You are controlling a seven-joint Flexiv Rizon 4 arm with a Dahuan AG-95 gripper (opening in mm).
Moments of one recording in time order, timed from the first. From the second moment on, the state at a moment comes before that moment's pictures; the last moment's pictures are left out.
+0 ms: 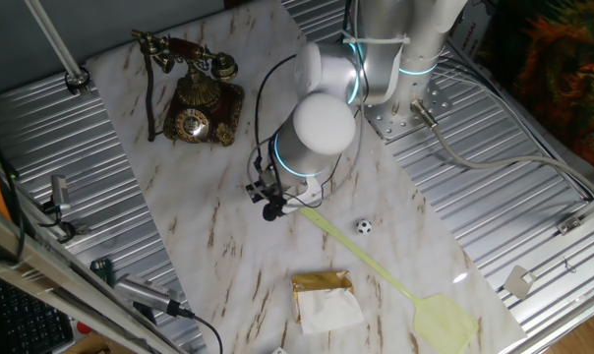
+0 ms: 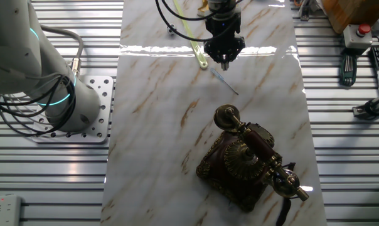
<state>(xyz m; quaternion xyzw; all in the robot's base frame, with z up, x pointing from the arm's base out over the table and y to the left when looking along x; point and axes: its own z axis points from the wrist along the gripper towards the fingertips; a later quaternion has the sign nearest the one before) 0.468 0.126 0.043 0.72 -0.68 0.15 0.05</state>
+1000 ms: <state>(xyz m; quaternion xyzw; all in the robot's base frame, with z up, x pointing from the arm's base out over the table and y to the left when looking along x) 0.472 0.131 0.032 0.76 -0.63 0.14 0.06</state>
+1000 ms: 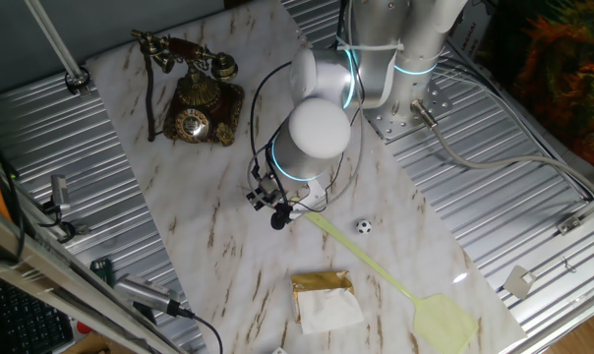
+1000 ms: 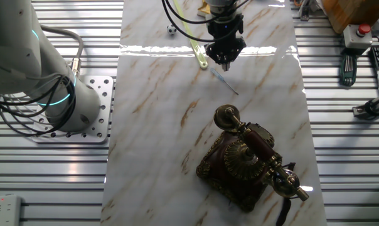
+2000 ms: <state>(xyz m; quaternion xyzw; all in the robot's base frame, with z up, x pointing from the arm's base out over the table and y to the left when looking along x) 0.471 0.131 0.032 0.76 -0.64 0.14 0.03</state>
